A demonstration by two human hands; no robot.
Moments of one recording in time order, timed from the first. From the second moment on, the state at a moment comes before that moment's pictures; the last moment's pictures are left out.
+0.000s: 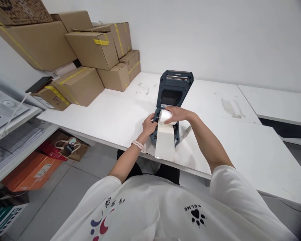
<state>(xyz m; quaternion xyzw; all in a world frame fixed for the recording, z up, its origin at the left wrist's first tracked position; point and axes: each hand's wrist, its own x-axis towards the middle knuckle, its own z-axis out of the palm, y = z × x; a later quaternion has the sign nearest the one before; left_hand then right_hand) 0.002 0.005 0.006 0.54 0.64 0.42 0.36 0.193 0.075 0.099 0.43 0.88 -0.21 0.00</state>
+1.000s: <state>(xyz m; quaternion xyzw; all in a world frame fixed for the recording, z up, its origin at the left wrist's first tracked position) 0.004 -0.024 0.005 0.48 0.58 0.46 0.48 0.205 -0.096 0.040 0.37 0.88 -0.23 -0.18</state>
